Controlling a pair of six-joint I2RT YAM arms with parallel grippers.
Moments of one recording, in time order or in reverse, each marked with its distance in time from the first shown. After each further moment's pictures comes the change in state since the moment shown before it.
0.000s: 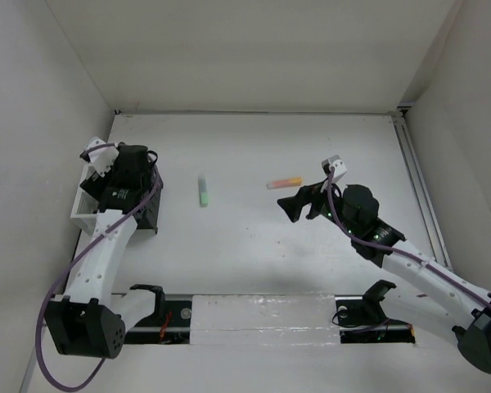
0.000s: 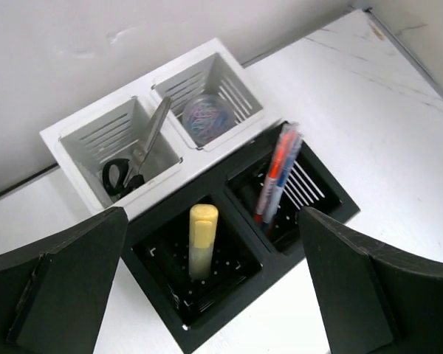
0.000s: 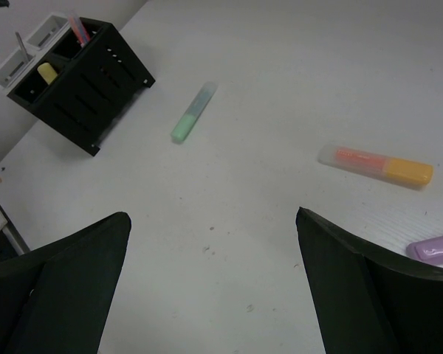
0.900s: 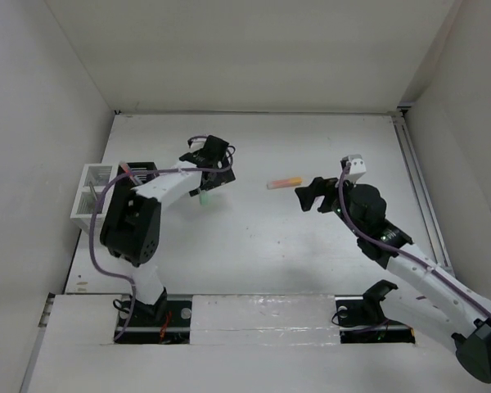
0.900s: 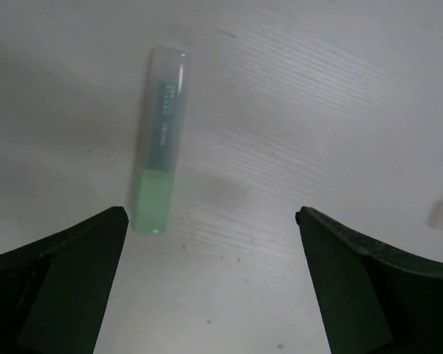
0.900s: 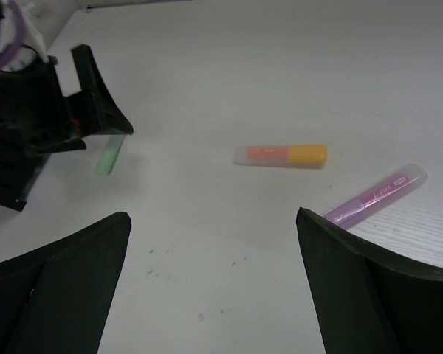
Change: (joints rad) left arm -0.367 0.600 0.281 0.002 0.569 -0.047; right arm -0.071 -0.047 -0.011 -0.084 0.212 0.027
